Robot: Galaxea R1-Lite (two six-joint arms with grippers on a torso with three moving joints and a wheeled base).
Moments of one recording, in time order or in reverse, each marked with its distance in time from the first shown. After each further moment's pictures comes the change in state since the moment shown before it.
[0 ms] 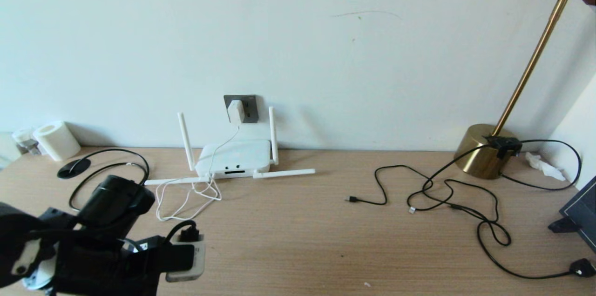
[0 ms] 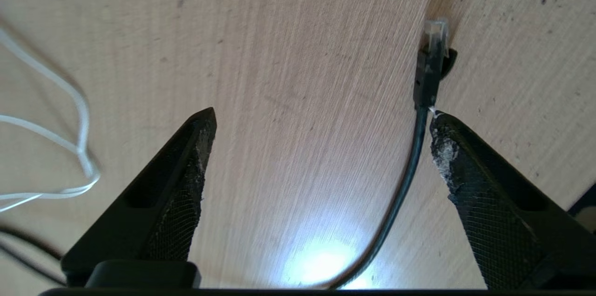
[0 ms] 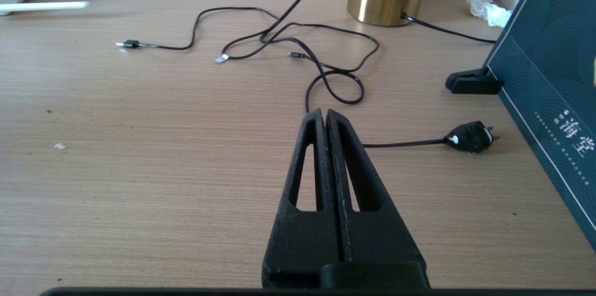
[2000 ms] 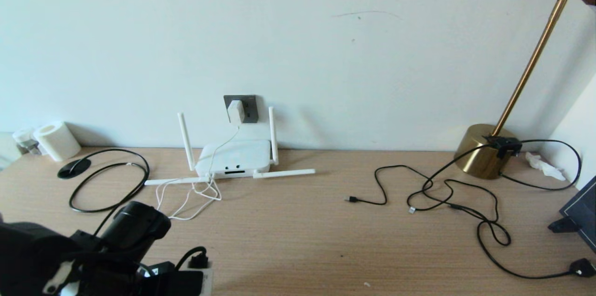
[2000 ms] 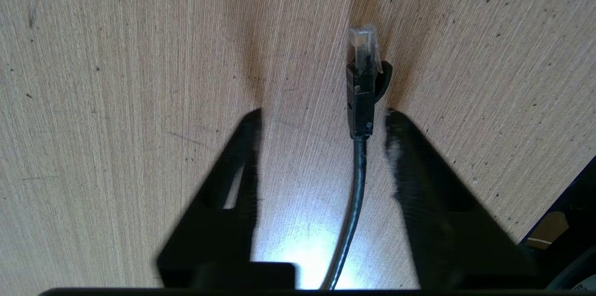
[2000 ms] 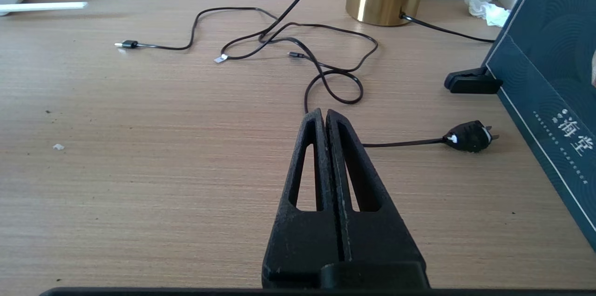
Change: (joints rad) left arm -0.011 0.102 0.112 -0.095 -0.026 0.010; right arm 0.000 0.000 0.000 0.000 0.000 0.000
